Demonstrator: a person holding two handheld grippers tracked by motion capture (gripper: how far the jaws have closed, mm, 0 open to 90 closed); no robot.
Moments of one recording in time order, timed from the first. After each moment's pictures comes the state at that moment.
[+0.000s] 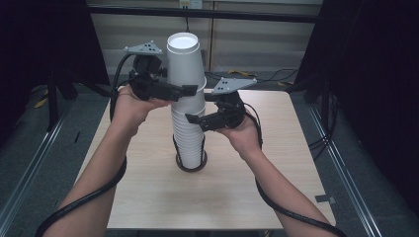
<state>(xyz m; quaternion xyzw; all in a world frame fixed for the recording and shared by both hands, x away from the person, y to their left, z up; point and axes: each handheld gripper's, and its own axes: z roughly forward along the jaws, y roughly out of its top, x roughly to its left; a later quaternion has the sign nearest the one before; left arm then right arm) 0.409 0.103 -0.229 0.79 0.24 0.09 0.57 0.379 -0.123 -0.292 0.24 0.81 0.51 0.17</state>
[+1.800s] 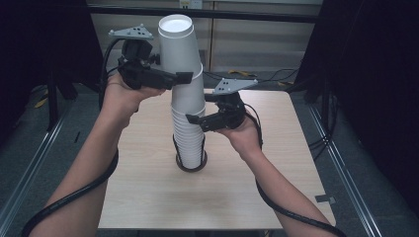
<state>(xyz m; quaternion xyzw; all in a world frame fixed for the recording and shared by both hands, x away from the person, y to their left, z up) 0.403 0.116 -0.196 0.77 0.23 0.10 0.58 0.379 -0.124 -0.294 0.24 0.80 0.52 0.17</state>
